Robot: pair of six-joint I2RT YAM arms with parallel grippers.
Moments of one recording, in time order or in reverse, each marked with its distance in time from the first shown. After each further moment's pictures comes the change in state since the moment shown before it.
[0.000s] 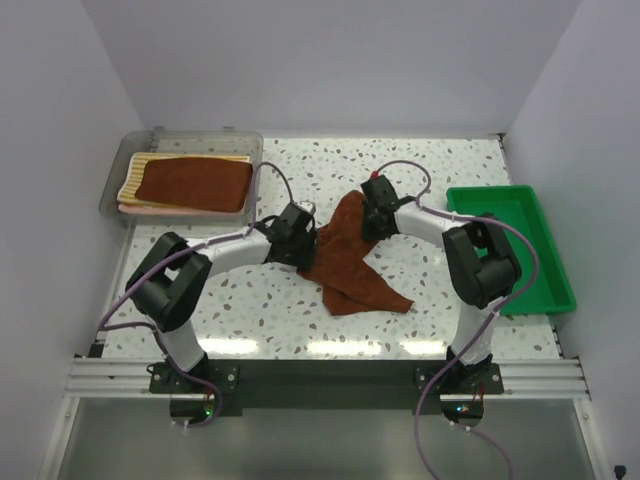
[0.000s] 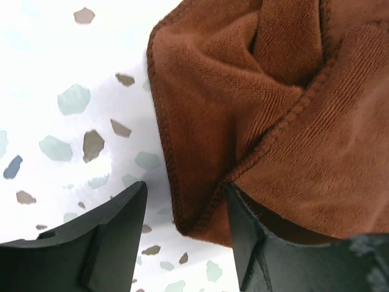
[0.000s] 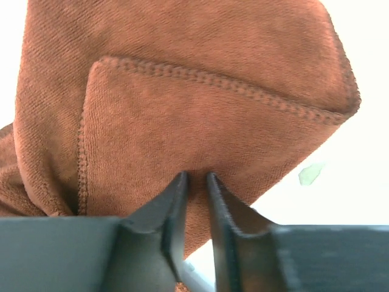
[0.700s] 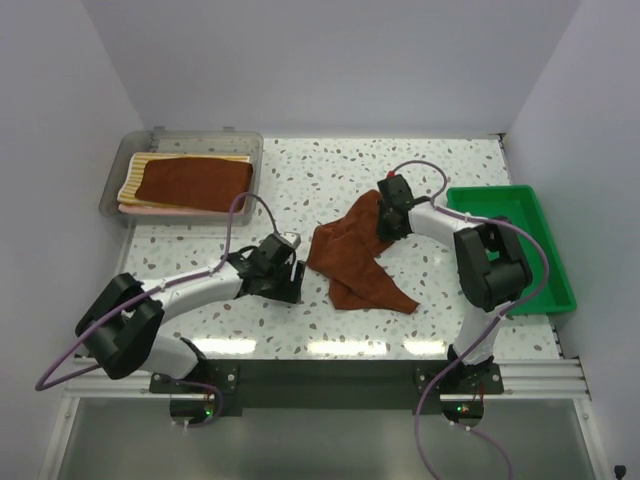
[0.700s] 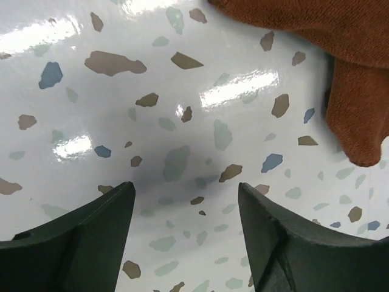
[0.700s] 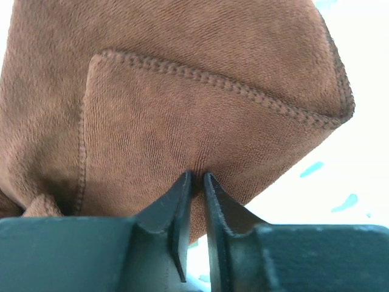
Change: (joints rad) left arm -0.069 -0.348 -0.325 -0.062 0.062 -0.052; right arm -0.092 -0.057 -0.069 0.011 0.010 -0.038
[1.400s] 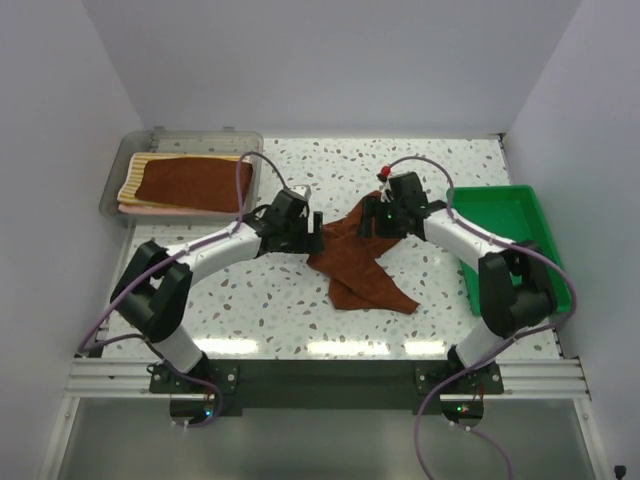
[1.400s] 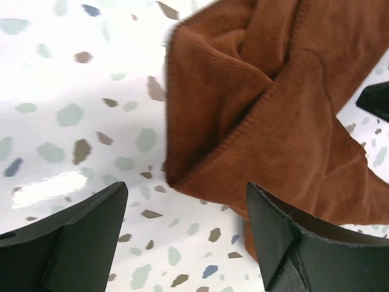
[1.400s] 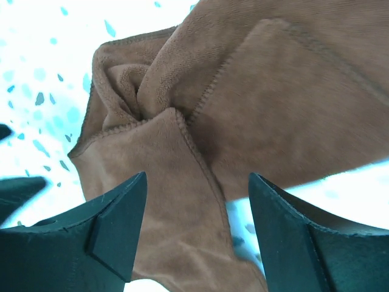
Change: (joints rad) left arm 0.084 0.245 0.365 0.063 -0.001 -0.043; right arm -0.004 -0.220 -0.083 0.014 -0.304 -0.113
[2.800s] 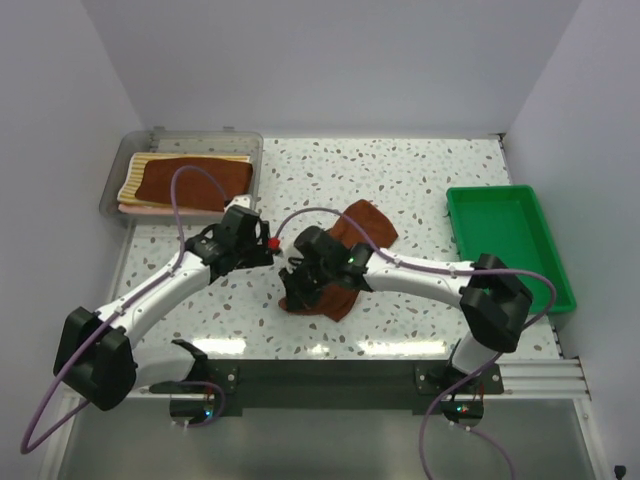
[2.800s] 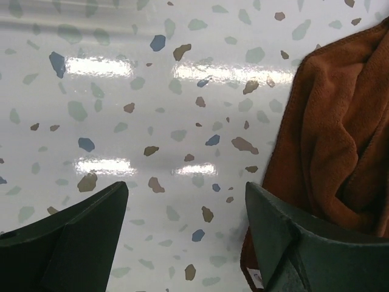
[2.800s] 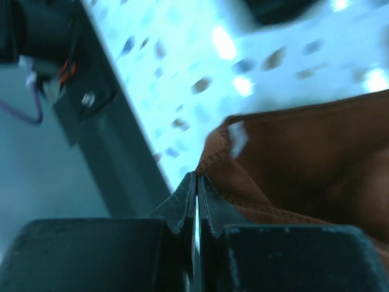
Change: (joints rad) left arm 0.140 -0.430 -0.236 -0.239 -0.226 -0.003; right arm 0.598 0.023 0.064 0.035 -0.214 -0.085
